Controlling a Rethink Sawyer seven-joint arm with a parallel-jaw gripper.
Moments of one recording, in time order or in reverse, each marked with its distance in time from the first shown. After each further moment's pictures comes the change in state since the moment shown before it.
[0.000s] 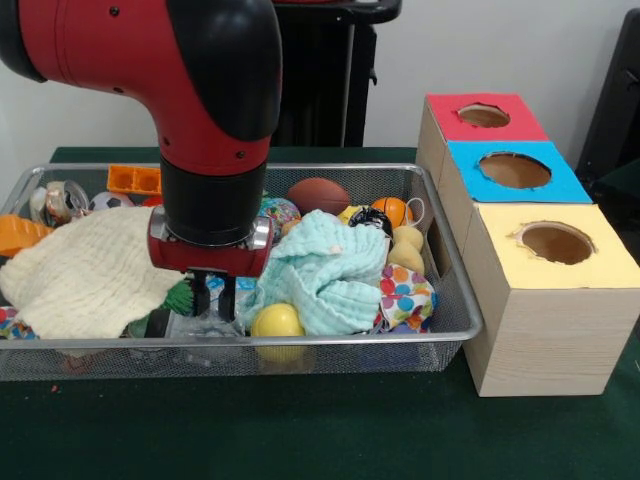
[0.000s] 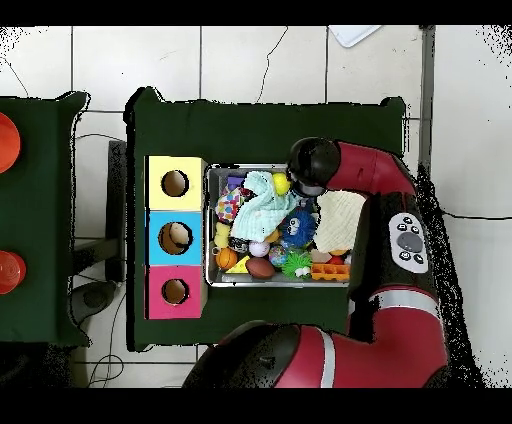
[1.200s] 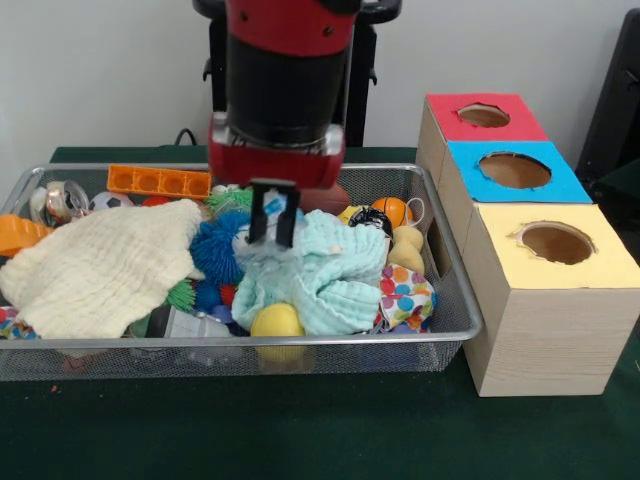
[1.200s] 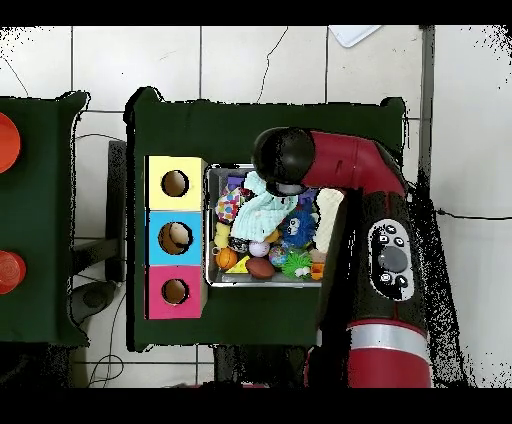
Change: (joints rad) arm 0.103 -0.191 -0.022 0.087 0.023 0.081 0.000
